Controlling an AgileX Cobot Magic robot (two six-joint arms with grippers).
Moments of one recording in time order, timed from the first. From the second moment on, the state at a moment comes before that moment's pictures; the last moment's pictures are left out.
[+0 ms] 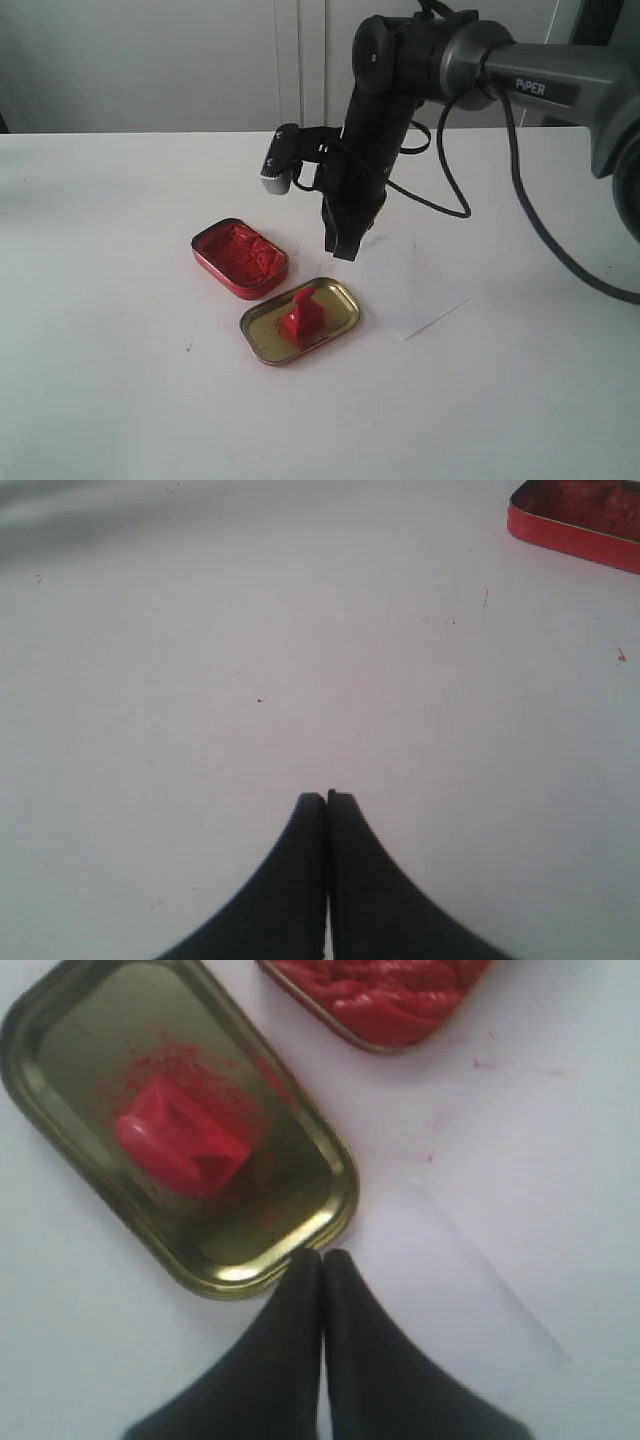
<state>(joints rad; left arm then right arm) -0.03 0.00 0.02 -0.06 0.49 0.16 0.50 2.17 -1.85 0.19 1.17 -1.05</state>
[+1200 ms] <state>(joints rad) -0.03 0.00 0.02 -0.06 0.49 0.16 0.61 2.06 -1.65 0.20 1.04 -1.59</state>
